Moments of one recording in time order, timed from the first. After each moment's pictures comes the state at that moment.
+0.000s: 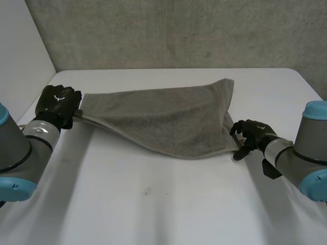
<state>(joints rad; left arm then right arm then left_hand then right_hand) 4.52 -1.89 -1.73 3.58 -1.47 3.62 1.77 -0.95 1.52 -0.12 1.34 3.15 1.19 1.21 1.22 1.22 1.04 0.44 0.50 0.50 0.49 0.32</state>
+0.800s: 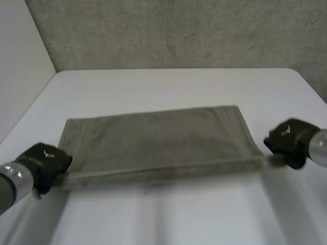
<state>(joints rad) 4.61 -1.62 -1.89 2.84 -1.47 3.96 1.67 -1.32 1.54 0.53 1.38 2.11 1.19 1.21 1.22 1.22 1.04 0.96 1.17 1.18 1.19 0.98</state>
